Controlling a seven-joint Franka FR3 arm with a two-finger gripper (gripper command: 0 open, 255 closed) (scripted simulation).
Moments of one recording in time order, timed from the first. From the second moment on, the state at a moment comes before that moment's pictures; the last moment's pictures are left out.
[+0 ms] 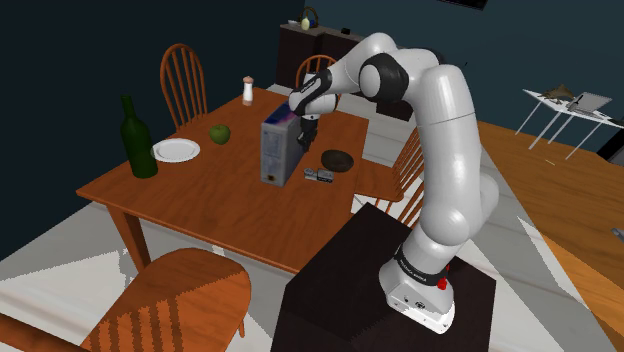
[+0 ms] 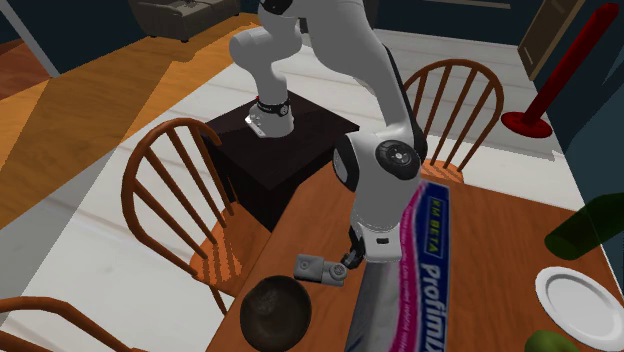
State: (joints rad) arm -0.17 0.68 -0.27 -1.67 0.15 2.31 -0.51
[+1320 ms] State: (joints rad) arm -0.35 0.62 -0.15 -1.99 0.05 2.98 -1.05
